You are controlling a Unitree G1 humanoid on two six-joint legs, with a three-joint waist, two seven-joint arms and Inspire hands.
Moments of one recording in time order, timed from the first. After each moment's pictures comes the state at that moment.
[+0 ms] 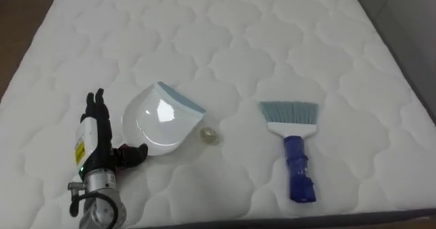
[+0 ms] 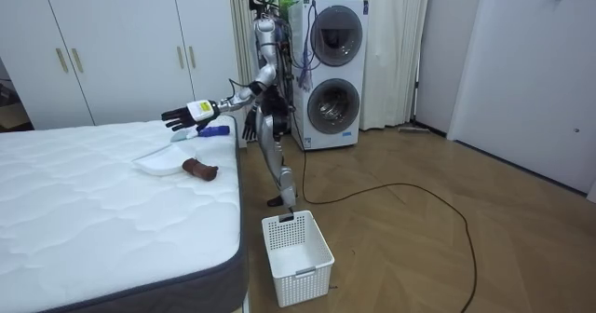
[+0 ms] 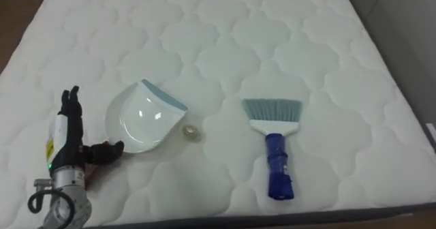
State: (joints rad) left arm -0.04 0.23 -0.07 0.63 0.45 -0.21 0.53; right arm 0.03 -0.23 0.07 1.24 0.07 -0.13 0.07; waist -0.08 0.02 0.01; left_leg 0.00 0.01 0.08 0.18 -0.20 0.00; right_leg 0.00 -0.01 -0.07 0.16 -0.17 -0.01
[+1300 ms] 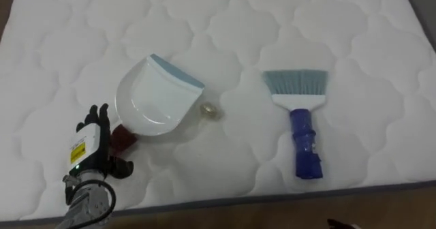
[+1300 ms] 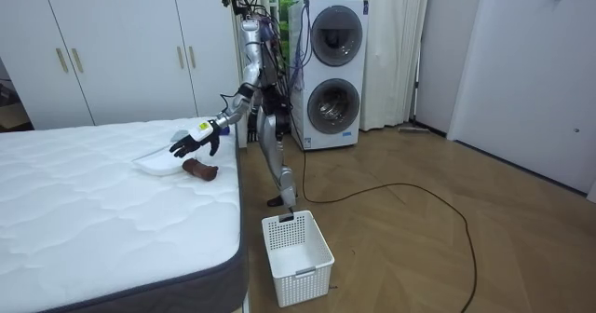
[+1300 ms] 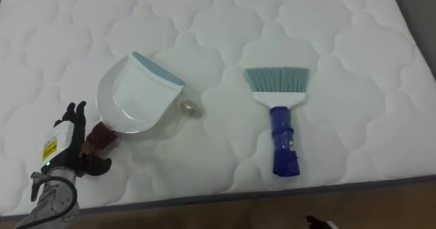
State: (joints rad) left arm -0.21 0.34 -0.14 1.01 0.56 -0.20 0.54; right arm -0.11 -0.31 0.19 1.35 0.04 -0.11 0.03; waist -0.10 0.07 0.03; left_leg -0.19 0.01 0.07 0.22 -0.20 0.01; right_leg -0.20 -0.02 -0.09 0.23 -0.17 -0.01
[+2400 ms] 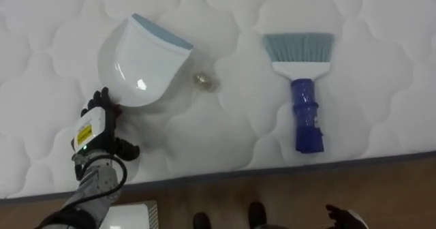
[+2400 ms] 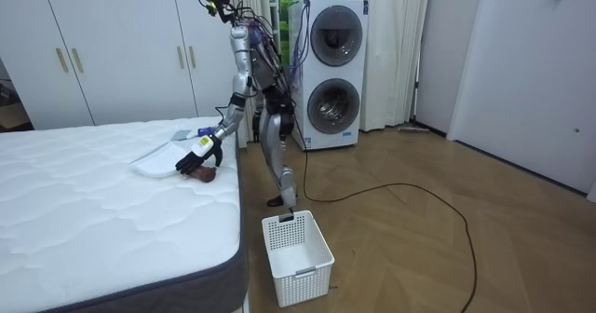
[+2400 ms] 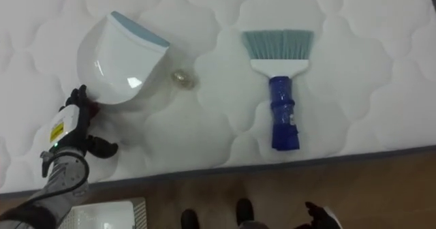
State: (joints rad) left arm -0.42 0.32 -0.22 1.17 0.46 -0.17 0.57; right arm -0.16 -0.31 0.29 1.32 0.08 -0.09 -0.05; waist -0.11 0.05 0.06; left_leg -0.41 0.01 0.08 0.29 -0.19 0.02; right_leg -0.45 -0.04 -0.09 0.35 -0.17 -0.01
